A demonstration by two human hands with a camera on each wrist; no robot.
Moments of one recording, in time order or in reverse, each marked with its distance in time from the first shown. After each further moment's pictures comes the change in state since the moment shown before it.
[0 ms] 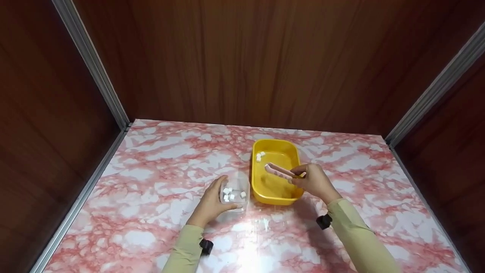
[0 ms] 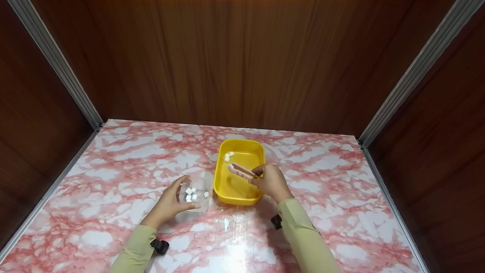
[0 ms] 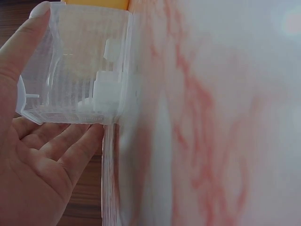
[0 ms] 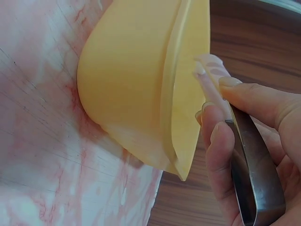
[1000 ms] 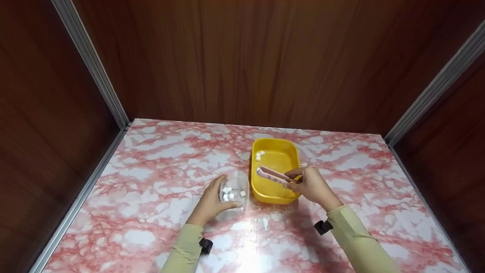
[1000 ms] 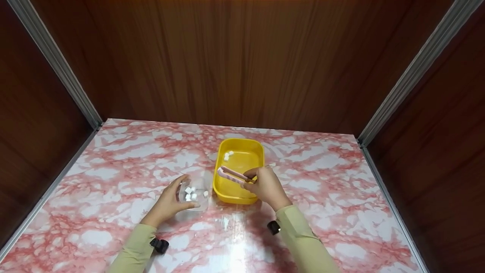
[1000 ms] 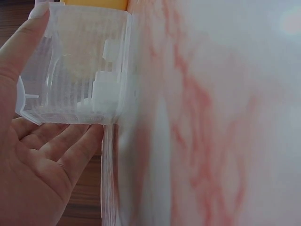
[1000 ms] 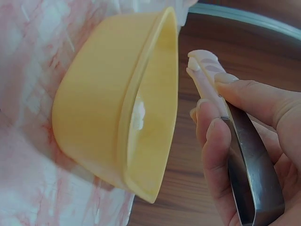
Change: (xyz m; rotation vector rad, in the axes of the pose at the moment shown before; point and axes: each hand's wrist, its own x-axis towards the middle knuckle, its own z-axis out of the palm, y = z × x) left_hand 0.001 0.001 0.001 0.010 0.012 -0.007; right_hand -0.022 -0.028 0.002 0.056 -0.048 -0.040
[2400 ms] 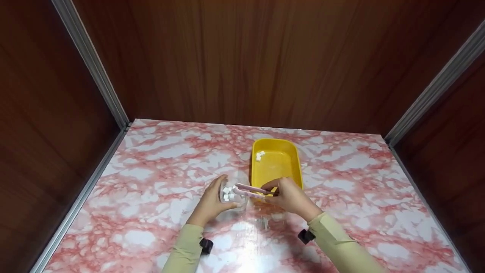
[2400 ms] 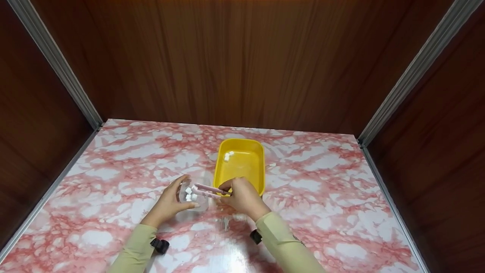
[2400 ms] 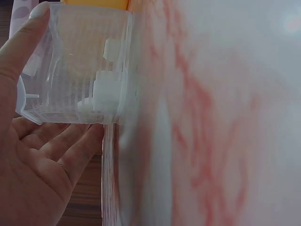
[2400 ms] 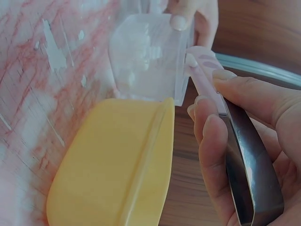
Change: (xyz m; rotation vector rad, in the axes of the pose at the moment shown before) left_hand -0.001 0.001 0.000 -0.008 -0.014 -0.017; right_hand -0.007 -0.030 0.050 -0.095 -0.146 -0.164
